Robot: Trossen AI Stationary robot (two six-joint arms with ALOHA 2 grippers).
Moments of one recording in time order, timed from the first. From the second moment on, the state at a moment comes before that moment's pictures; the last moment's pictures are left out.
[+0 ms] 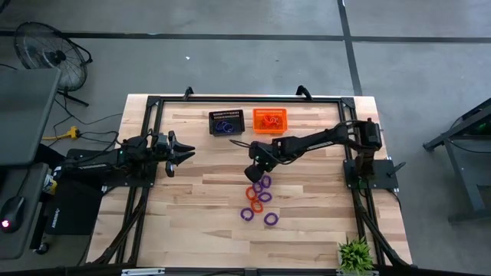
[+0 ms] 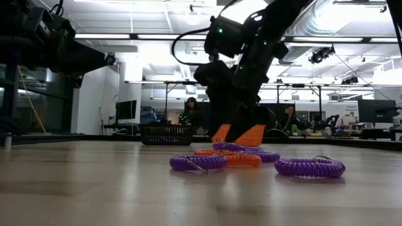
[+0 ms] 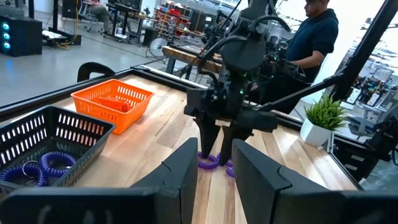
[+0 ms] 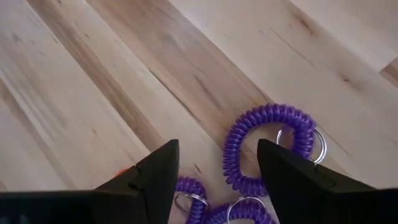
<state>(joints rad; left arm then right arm) 0.14 0.01 0.01 0.00 0.01 -0.29 -0.06 1.90 1.16 -0.32 -0.12 0.83</state>
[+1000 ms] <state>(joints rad) 0.14 0.01 0.01 0.00 0.01 -0.29 0.03 2.01 1.17 -0.36 0.18 0.34</state>
